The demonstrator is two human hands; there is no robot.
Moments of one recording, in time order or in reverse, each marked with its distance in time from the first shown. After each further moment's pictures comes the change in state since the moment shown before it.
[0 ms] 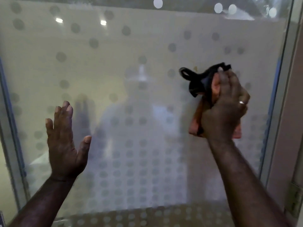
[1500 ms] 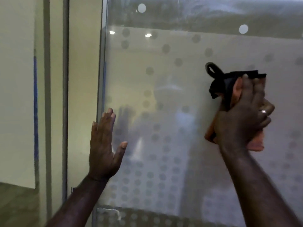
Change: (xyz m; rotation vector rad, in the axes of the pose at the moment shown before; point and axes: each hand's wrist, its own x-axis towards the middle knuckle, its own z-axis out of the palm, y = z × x) left_hand -0.008 -0.067 -0.076 -0.014 -0.043 -0.089; right_hand -0.031 -0.153 0.028 -0.003 -0.037 0.119
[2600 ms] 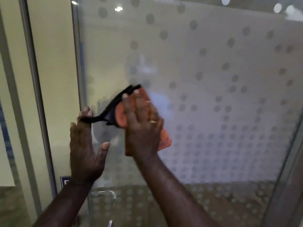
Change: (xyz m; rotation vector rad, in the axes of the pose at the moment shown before) left_hand -0.043 -0.014 -0.018 -0.144 -0.043 -0.015; right_hand -0.180 -0.081 0.026 0.044 -0.229 -0.479
